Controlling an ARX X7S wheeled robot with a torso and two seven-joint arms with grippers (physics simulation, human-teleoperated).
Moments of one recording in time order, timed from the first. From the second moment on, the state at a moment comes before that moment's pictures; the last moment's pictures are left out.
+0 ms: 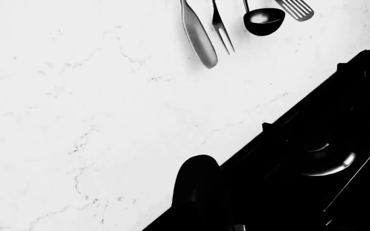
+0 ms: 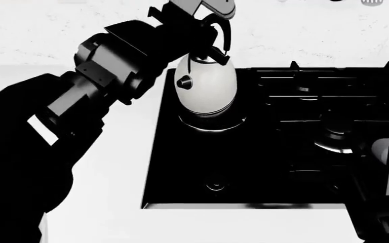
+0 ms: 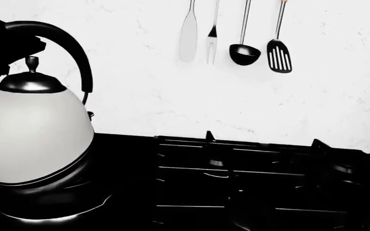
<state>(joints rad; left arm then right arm) -1.71 -0.01 1.46 -1.05 -1.15 -0.24 0.11 0.28 1.00 -0.20 -0.86 1.14 0.53 0.94</state>
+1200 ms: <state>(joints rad) -1.74 0.00 1.54 -1.07 -1.33 -0.33 0.06 0.24 1.01 -0.20 -0.87 1.12 0.51 0.95</state>
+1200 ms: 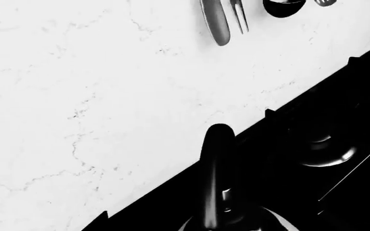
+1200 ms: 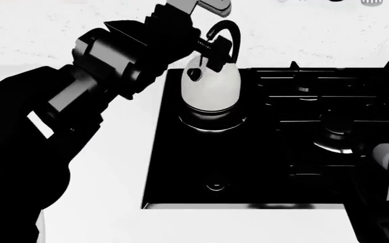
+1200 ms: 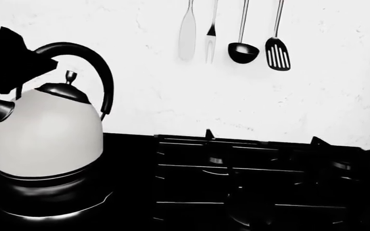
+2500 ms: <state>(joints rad) -1.82 -1.39 1.78 1.00 -1.23 0.08 -0.94 0.40 1.05 -0.42 -1.02 1.30 0.45 1.07</state>
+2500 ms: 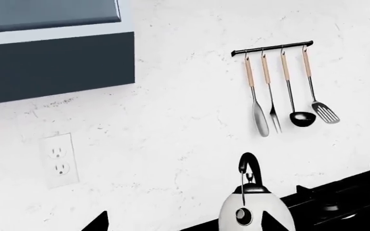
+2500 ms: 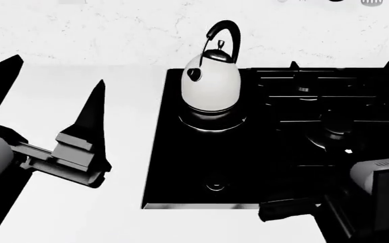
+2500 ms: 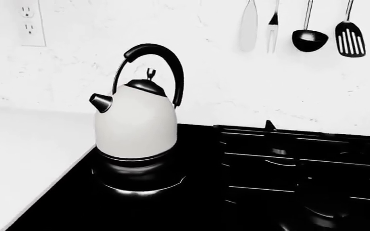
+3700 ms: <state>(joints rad) -1.94 -1.52 2.33 0.99 -0.93 0.34 -0.95 0.68 0.80 -0.73 -0.73 1.64 0.61 1.20</state>
